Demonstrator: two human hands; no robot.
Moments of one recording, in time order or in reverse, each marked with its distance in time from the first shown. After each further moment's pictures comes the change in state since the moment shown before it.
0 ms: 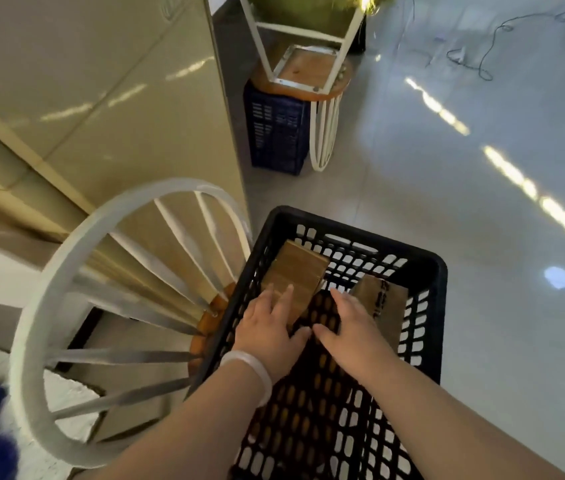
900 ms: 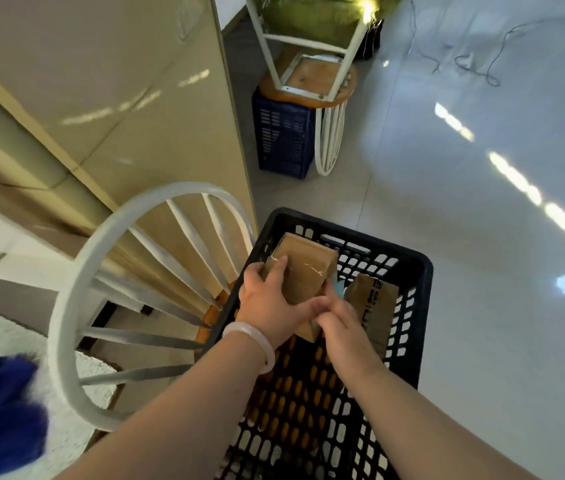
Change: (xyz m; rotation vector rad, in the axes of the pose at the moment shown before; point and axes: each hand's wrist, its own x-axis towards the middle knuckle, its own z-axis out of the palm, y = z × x) left_hand -0.014 0.032 -0.034 -0.314 0.142 -0.125; right_hand -0.043 -0.019 -0.002 0.684 -0.076 -0.068
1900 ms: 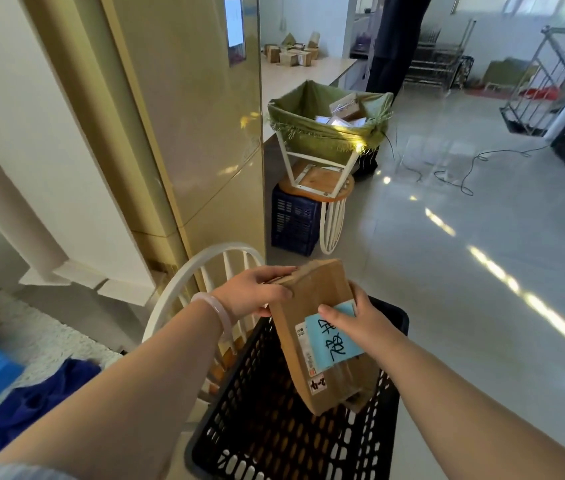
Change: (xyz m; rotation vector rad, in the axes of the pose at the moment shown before) left_hand -0.104 0.033 -0.156 -0.486 -0.270 0.235; right_hand -0.107 -0.121 -0.035 -0.295 0.017 -0.119
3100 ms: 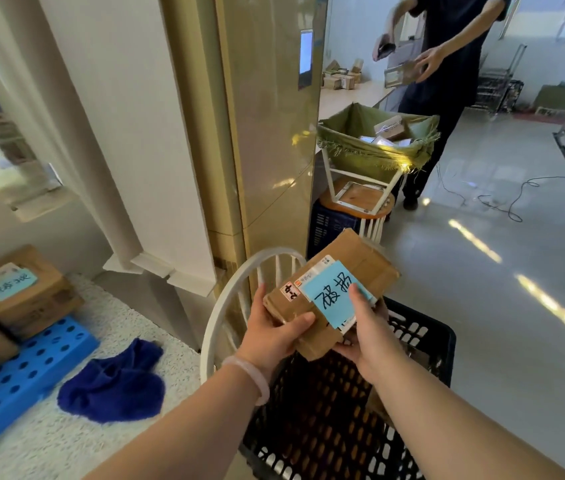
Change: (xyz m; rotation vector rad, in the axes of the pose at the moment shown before) left_hand -0.084 -0.065 0.019 -0.618 0.417 0.069; right_hand -0.014 -0.027 0.093 0.749 0.114 0.060
